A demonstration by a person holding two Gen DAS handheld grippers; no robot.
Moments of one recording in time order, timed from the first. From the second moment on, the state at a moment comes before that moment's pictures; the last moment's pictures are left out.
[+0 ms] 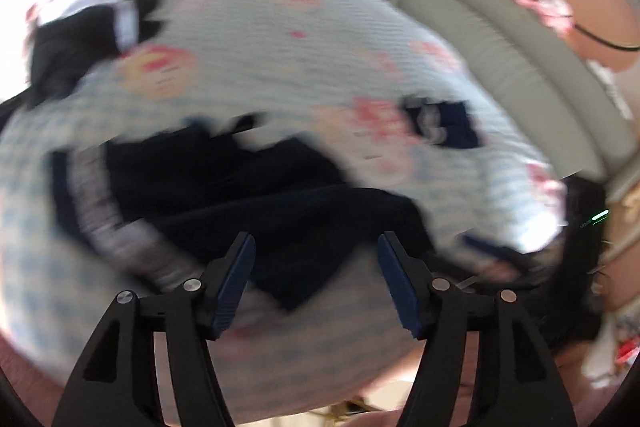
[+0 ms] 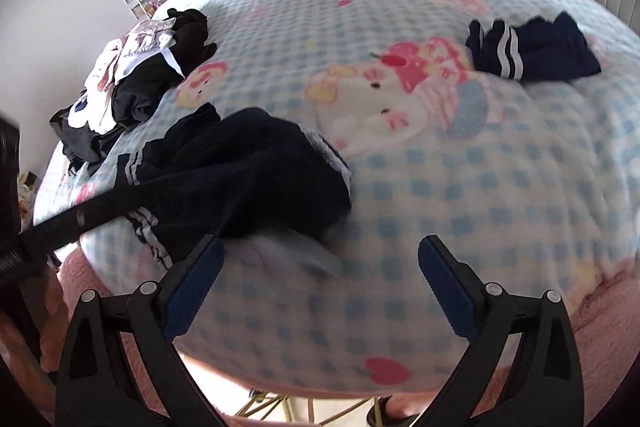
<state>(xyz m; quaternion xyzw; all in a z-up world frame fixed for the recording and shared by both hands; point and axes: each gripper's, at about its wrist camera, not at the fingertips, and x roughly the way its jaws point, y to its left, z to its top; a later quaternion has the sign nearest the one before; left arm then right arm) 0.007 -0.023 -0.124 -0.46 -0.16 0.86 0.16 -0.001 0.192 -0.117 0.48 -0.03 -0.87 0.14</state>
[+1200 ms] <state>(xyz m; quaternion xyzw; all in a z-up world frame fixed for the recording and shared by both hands) -0.021 -0.070 0.028 -0.32 -0.11 0.93 0.11 -0.057 0.182 -0.046 0.43 -0.02 -0.88 0.20</state>
